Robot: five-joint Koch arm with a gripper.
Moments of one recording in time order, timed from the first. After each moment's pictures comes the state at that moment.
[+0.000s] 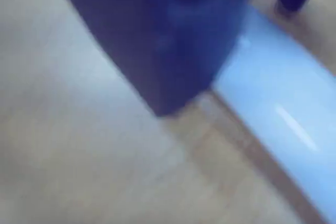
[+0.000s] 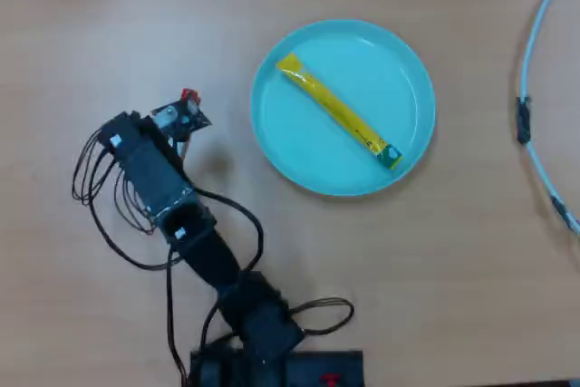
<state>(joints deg) 52.1 51.8 56.9 95.2 -38.5</state>
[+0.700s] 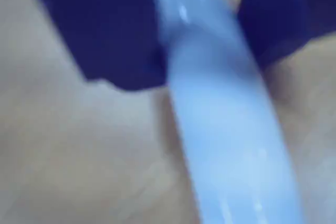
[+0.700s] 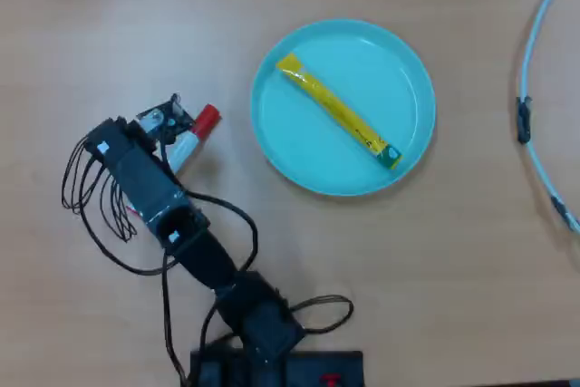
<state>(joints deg) 49.0 51.5 55.5 95.3 -14.6</state>
